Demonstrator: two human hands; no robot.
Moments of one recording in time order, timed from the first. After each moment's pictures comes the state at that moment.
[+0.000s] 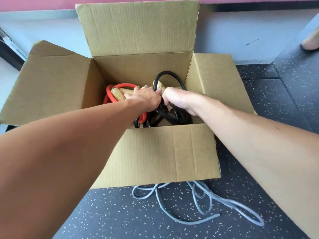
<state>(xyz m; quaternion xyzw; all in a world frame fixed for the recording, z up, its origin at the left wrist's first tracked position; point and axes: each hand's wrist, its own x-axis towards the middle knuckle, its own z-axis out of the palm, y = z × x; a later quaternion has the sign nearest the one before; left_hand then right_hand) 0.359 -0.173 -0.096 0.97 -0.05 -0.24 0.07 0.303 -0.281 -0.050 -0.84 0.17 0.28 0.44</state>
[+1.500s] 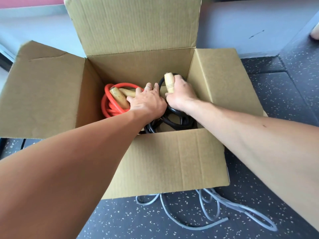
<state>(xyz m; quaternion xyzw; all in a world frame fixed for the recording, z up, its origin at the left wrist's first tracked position) 0.353 -0.175 -0.115 0.98 -0.09 -0.18 0.04 0.347 -0.287 -0.117 -0.93 0.19 0.04 0.30</state>
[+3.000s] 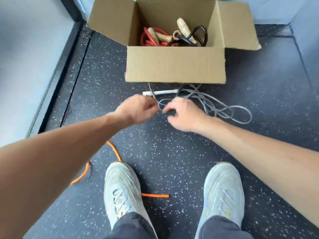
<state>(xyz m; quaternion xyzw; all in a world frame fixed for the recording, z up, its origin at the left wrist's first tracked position) 0.073 -0.005 -0.093 0.94 -0.24 -0.13 0.19 0.028 -0.201 -0.084 -0.94 -0.09 0.17 0.29</state>
